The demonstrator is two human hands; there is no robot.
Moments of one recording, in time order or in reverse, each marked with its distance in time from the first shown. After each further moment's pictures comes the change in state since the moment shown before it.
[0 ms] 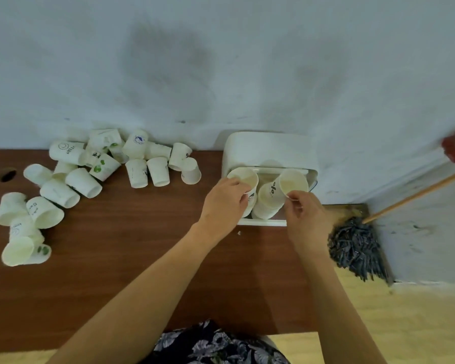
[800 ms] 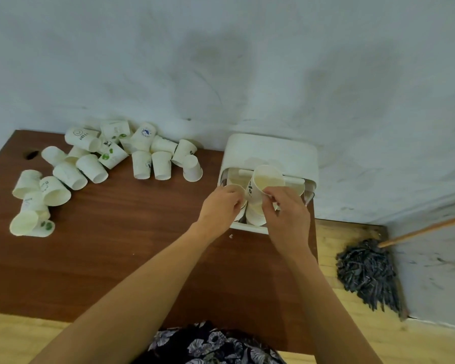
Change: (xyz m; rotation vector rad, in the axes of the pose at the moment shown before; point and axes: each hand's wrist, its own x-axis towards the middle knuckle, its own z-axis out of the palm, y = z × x) left_hand 0.015 -0.004 0.060 0.162 -0.083 -0.121; right_hand 0.034 0.022 0.011 0.149 -0.086 -0.317
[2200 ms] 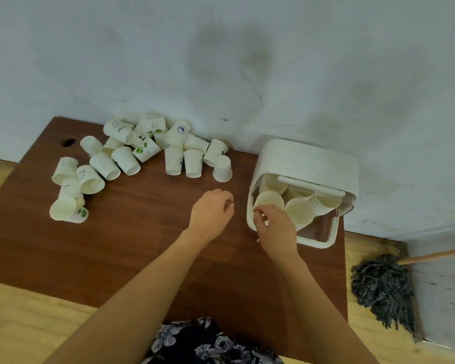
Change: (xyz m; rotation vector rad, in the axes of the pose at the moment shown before) left_hand -0.047 -0.079 -0.045 -0.048 0.086 -0.241; right_hand -0.018 -0.038 0.082 -0.069 -0.395 0.137
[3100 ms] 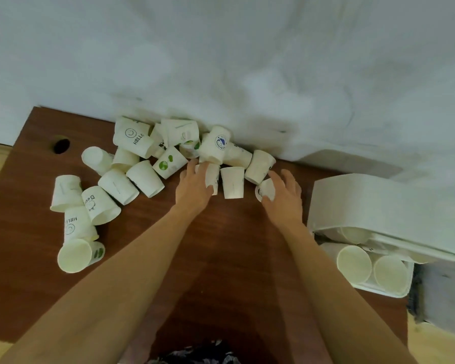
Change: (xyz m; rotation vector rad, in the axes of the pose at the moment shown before) left_hand 0.164 -0.232 -0.024 0.023 -0.225 -0.353; right_hand 0.199 -0.072 0.146 -0.217 -0.232 0.251
